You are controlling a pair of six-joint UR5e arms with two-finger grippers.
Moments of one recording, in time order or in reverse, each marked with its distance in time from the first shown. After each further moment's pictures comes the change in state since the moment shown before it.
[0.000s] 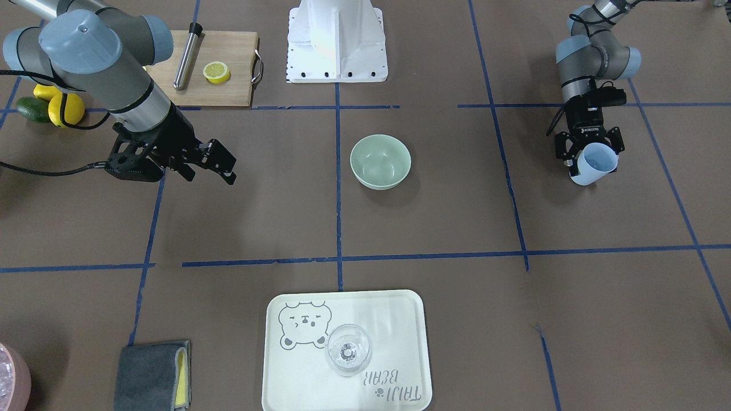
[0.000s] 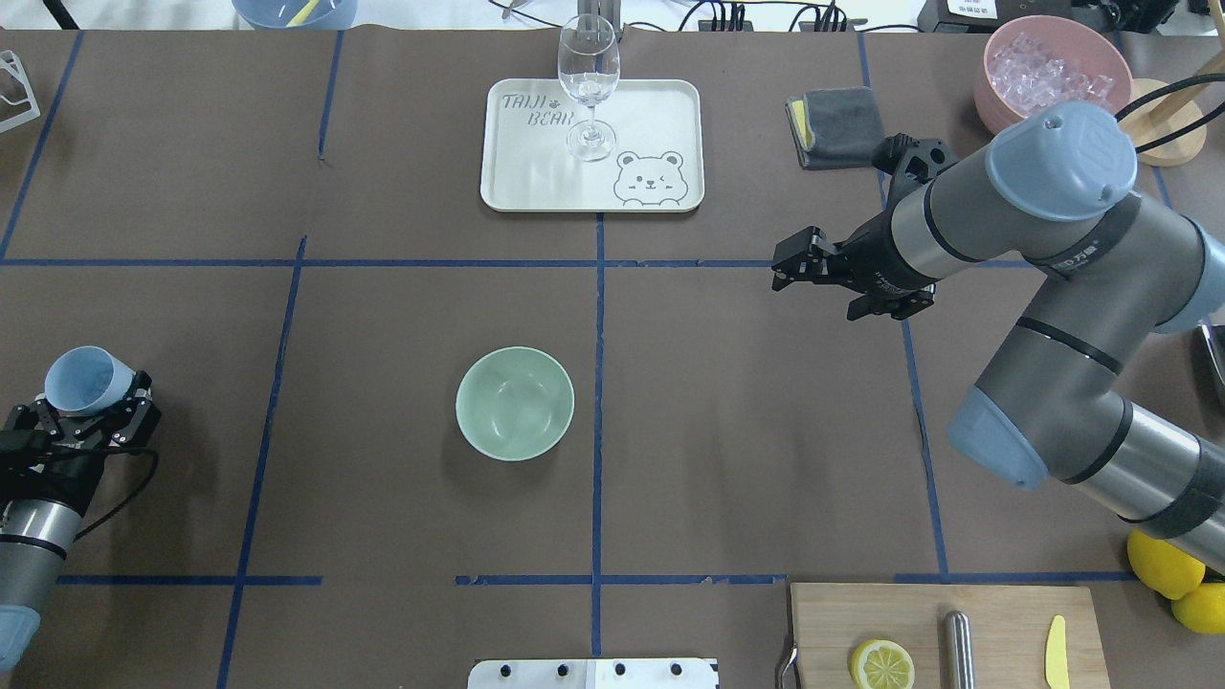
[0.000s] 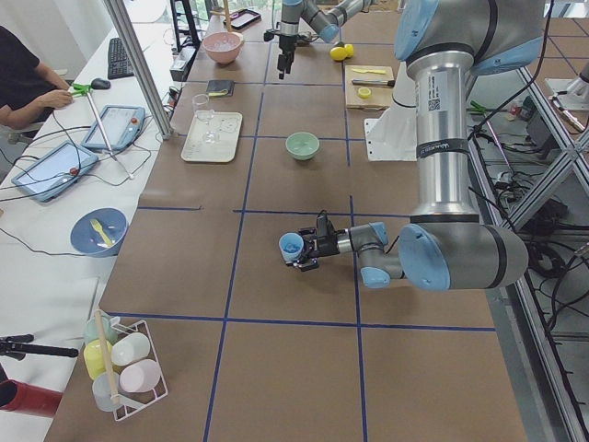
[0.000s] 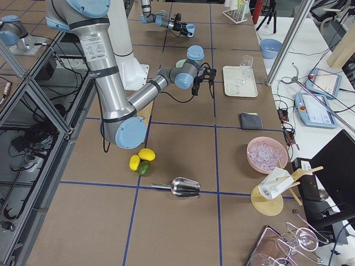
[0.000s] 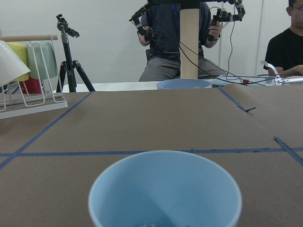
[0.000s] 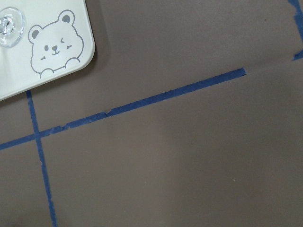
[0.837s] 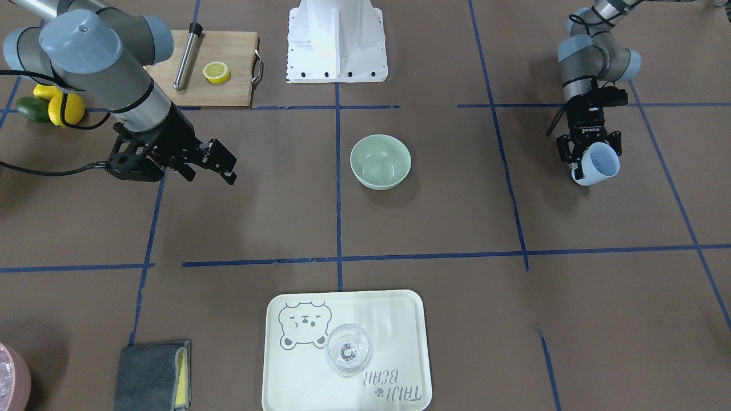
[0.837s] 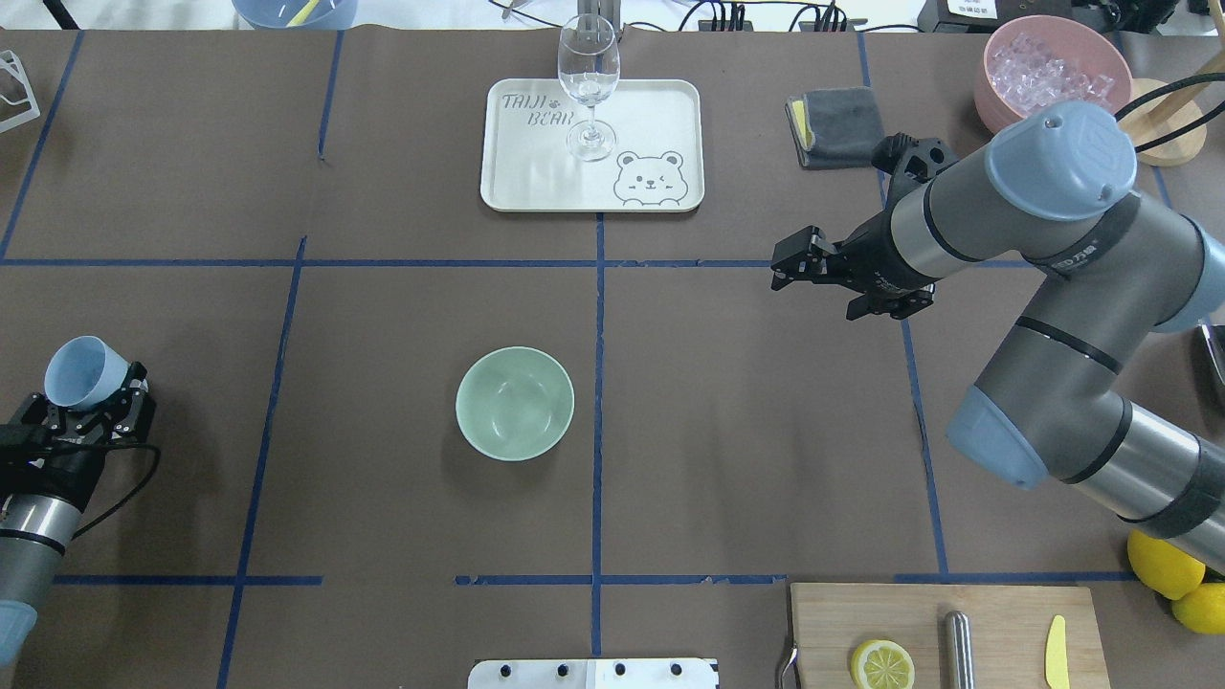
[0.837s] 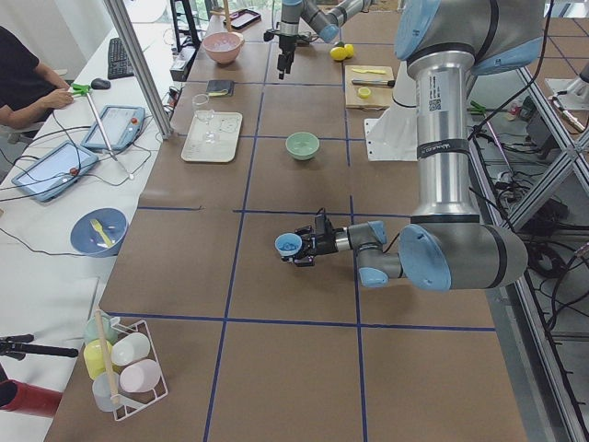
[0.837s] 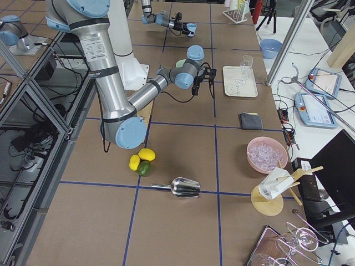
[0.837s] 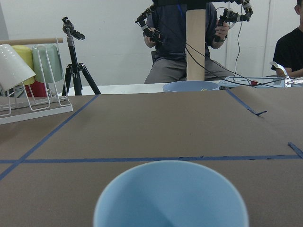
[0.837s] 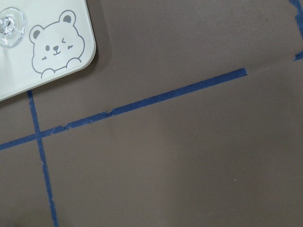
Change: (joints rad) left arm -0.029 -0.010 -0.002 -0.120 -0.042 0.124; right arm 0.000 0.002 0.000 0.000 0.000 0.000
